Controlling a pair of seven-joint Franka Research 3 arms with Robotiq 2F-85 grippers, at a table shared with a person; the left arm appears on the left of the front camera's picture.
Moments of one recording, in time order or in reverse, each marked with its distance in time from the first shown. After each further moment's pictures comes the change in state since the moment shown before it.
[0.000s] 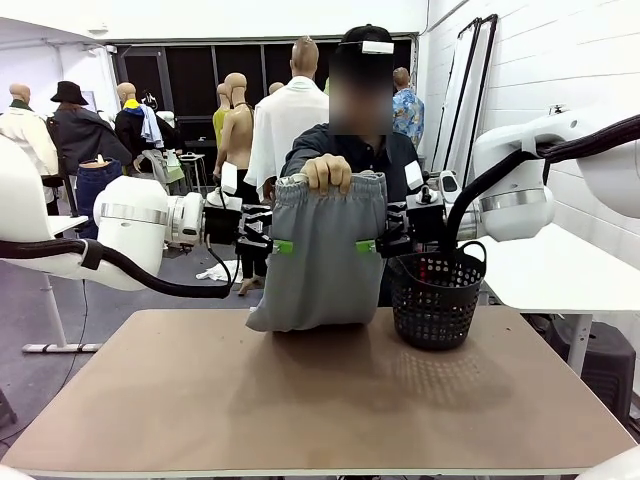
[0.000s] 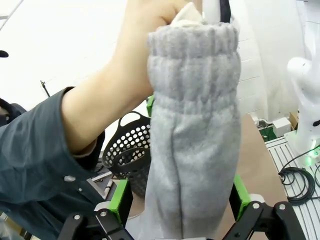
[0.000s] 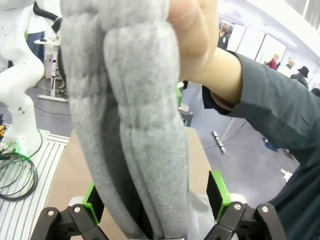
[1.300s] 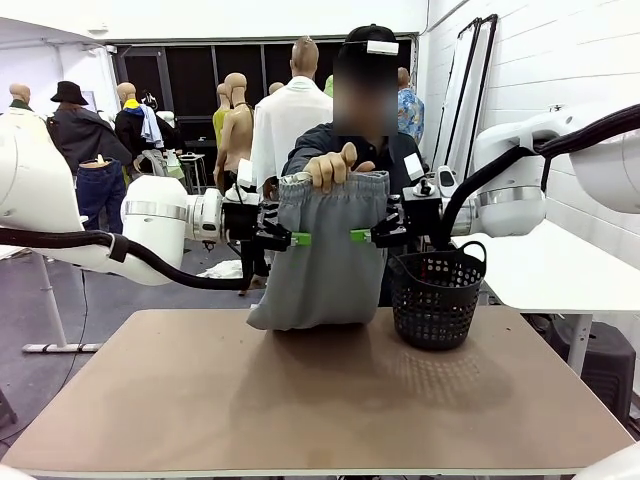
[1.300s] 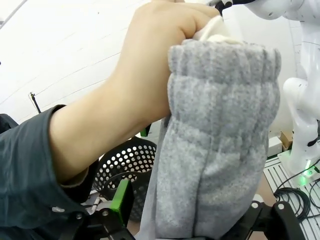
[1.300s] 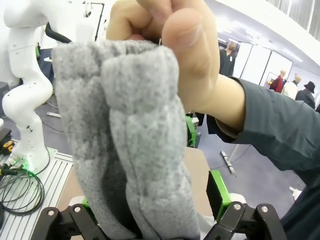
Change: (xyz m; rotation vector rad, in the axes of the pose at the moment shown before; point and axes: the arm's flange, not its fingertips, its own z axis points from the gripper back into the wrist) left arm 0.002 0.016 -0.035 -0.055 -0.095 0.040; right arm 0.007 -0.009 -0.008 0.053 -0.107 -0.016
